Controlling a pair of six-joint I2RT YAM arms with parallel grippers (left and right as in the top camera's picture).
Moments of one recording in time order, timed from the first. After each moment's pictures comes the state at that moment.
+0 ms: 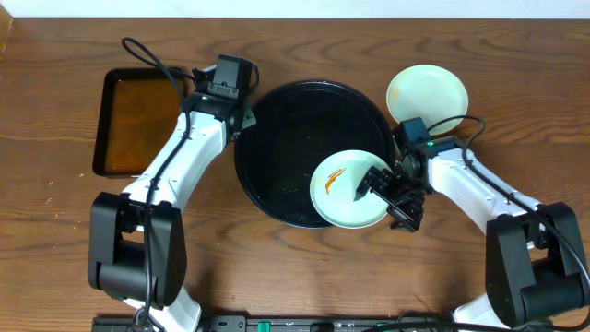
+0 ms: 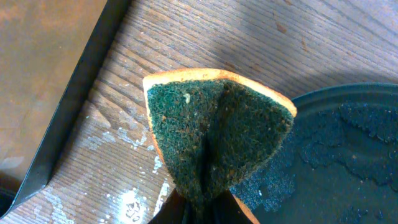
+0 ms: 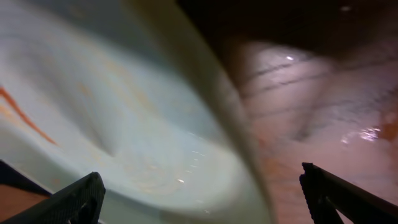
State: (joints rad) left arm -0.24 1.80 1.32 -0.63 -0.27 -0.62; right arm 0.28 1.73 0.99 -0.86 -0.41 0.86
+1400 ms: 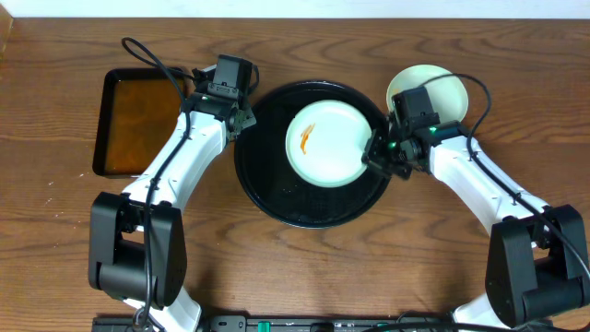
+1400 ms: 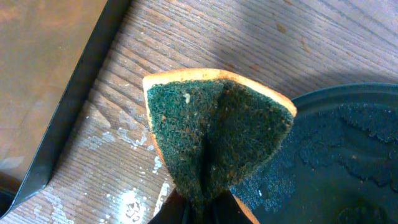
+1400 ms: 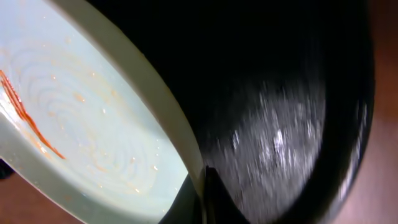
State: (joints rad) left arm -0.24 1.80 1.32 -0.63 -0.27 -0.62; right arm 0.28 1.73 1.11 -0.57 -0.34 0.70
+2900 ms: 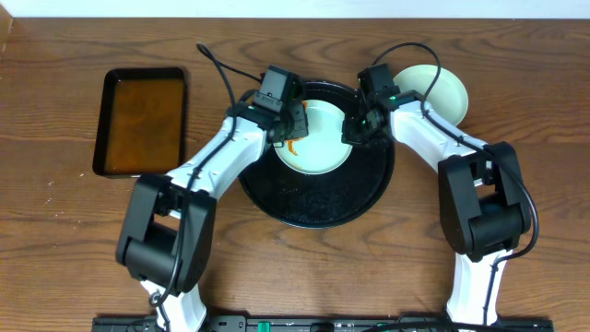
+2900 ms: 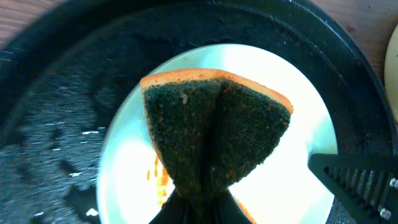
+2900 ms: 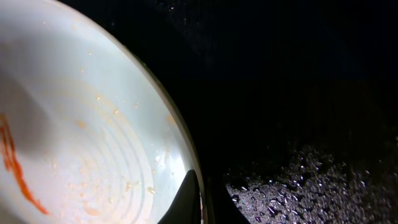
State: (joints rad) left arm -0.42 1.91 1.32 -0.43 0.07 -0.52; right arm 0.34 2.12 1.45 -0.60 -0.18 0.49
